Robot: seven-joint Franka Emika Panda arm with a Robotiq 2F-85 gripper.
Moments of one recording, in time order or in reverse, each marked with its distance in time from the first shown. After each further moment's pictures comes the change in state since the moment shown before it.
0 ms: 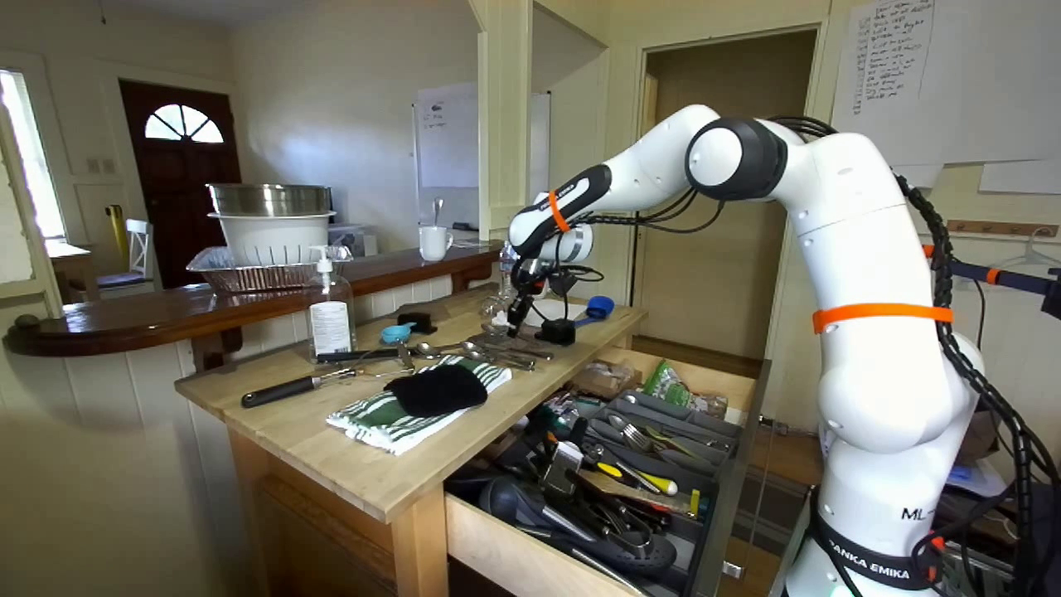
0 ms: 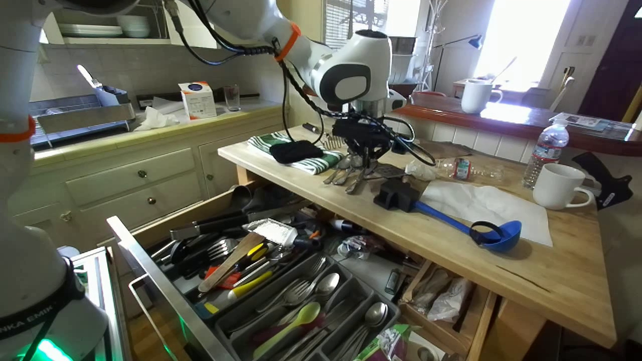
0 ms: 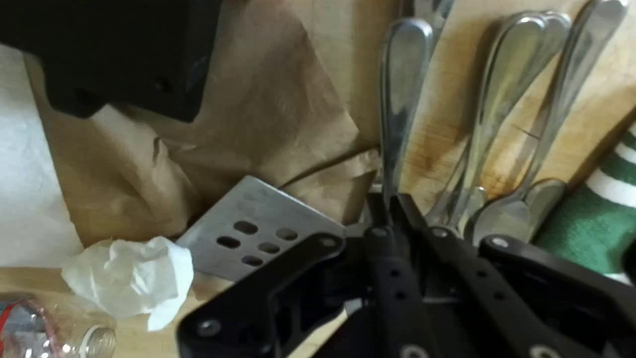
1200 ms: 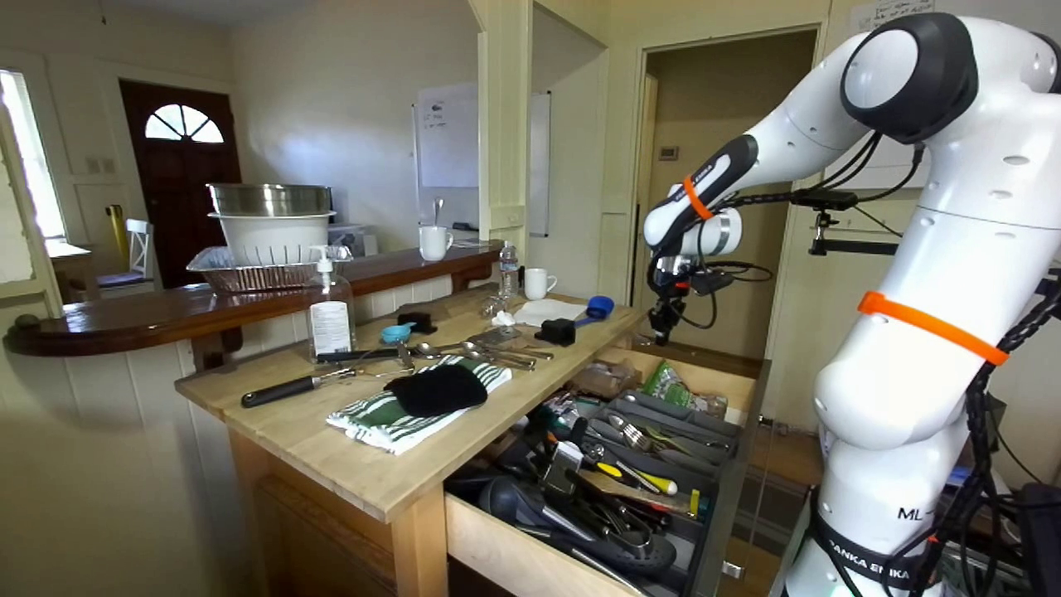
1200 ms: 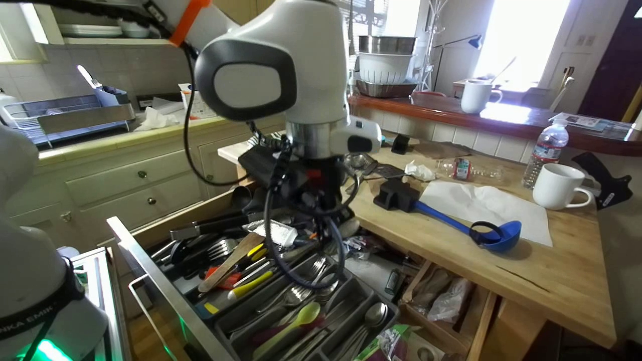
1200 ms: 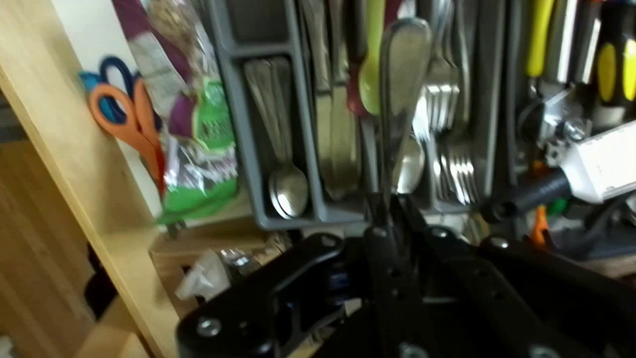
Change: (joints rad) arm -0.073 -0.597 -0.356 -0.736 -0.208 0.004 0.207
